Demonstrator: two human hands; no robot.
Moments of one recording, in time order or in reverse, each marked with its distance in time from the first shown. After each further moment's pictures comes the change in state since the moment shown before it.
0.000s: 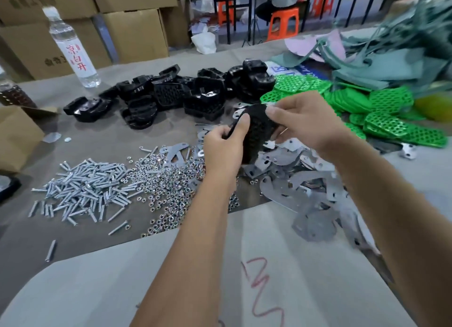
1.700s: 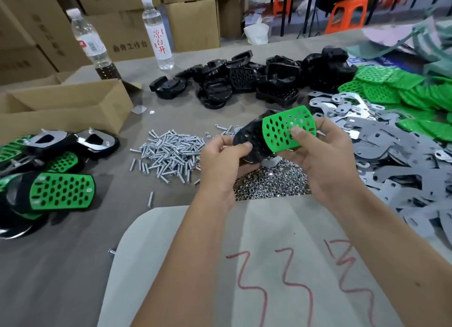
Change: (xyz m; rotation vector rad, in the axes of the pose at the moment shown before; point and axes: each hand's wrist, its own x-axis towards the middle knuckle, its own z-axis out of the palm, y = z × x) left_hand -0.036 0.003 -0.150 -0.184 0.094 -0.098; right_hand -0.064 -0.010 0.143 0.714 0.128 0.084
